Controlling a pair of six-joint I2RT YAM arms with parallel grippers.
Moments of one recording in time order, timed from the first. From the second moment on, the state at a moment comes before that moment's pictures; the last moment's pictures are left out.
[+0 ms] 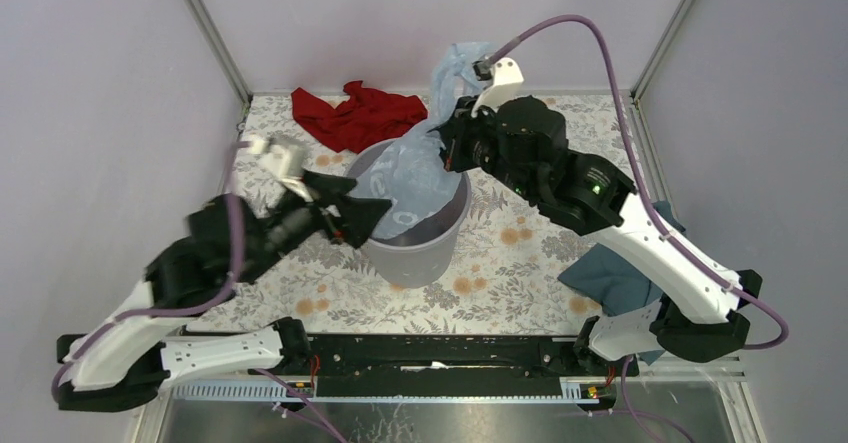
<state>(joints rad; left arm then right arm) -1.12 0.75 1.35 -0.62 -0.35 -0.37 1.00 1.36 1.79 -0.62 0.34 0.49</state>
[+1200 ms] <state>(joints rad) -1.11 0.94 1.40 -0.67 -0.68 -0.62 1.01 1.17 1.00 0.02 -0.23 0.08</state>
